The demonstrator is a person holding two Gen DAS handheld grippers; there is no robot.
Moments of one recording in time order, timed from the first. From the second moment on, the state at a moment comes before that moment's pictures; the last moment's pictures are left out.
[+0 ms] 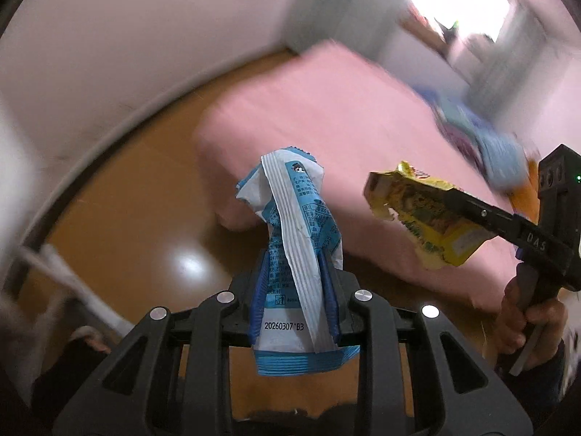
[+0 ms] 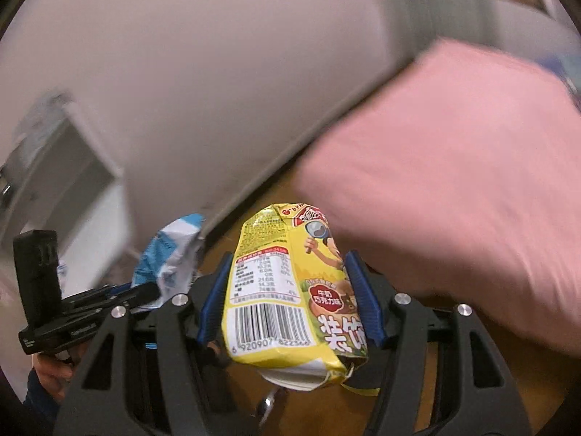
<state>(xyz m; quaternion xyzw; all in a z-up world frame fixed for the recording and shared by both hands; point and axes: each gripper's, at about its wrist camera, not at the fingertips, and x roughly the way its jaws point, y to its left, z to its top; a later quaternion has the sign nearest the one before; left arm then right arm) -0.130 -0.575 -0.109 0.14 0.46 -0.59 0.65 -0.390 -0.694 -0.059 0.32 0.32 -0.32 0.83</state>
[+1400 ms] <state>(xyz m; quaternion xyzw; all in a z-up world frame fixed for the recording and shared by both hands) -0.165 -0.660 -0.217 0.23 0.49 -0.58 0.62 -0.384 -0.741 -0.241 0.44 0.39 -0.33 0.74</state>
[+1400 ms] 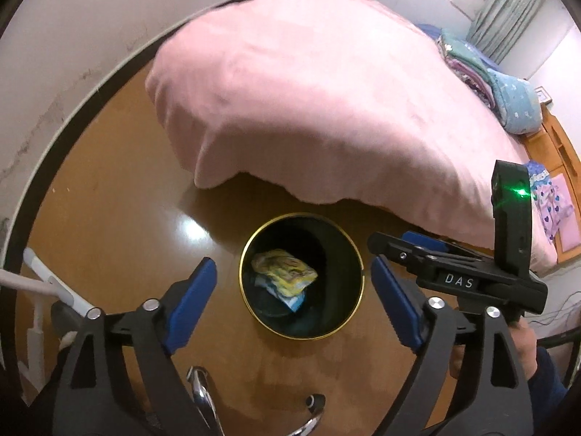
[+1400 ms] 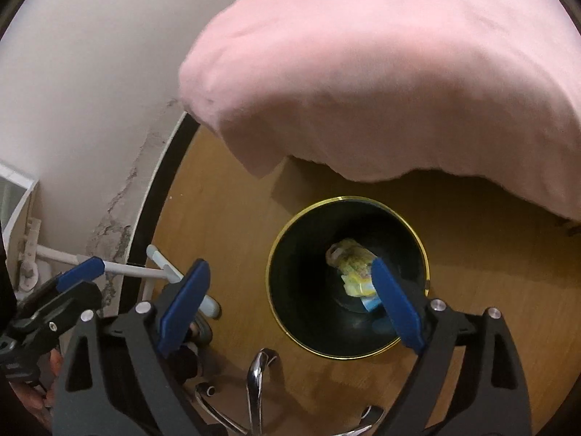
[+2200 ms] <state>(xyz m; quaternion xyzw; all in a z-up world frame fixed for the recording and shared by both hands) 0.011 -0.253 0.026 0.14 0.37 -0.34 0.86 -0.086 -0.486 0.036 0.18 0.37 -0.01 0.91</state>
